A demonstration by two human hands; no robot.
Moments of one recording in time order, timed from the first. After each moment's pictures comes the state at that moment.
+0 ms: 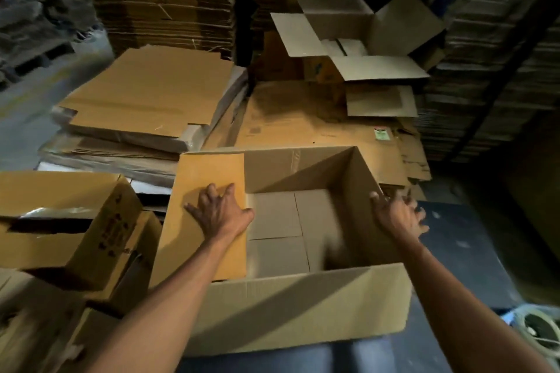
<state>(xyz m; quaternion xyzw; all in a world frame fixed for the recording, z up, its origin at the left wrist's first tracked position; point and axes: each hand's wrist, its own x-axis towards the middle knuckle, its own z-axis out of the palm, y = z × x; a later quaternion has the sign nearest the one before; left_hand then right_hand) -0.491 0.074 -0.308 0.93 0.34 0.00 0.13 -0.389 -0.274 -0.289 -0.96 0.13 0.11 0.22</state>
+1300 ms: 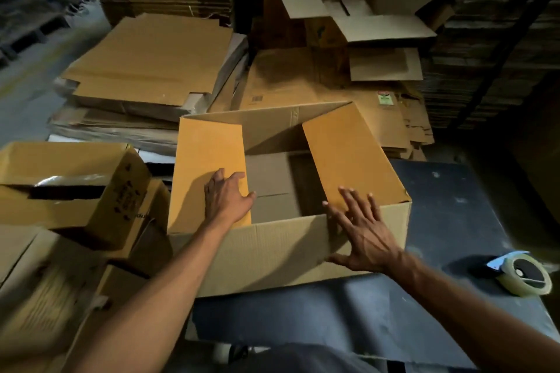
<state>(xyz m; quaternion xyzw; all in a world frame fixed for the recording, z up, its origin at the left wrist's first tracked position) -0.556 0.067 -0.336 0.94 0.26 0.02 0.21 -0.524 -0.274 -0.344 -0.92 -0.39 0.03 -0.01</state>
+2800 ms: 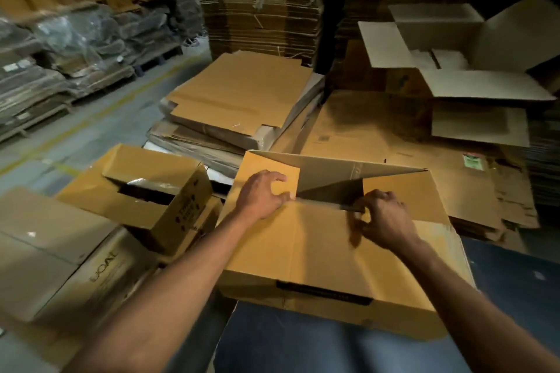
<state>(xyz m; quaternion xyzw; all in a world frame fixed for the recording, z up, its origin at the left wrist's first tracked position) -0.507 0.137 -0.254 0.92 0.24 0.09 0.29 -0.387 -0.136 -0.264 -0.93 -0.35 0.04 0.10</state>
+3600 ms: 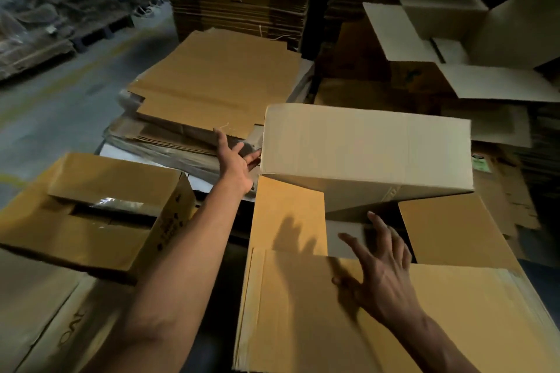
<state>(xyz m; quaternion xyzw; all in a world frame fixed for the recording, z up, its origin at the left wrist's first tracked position) -0.383 0.350 -0.288 0.38 0.36 0.16 0.84 -0.443 -0.011 -0.316 -0.94 -0.32 -0.04 0.11</state>
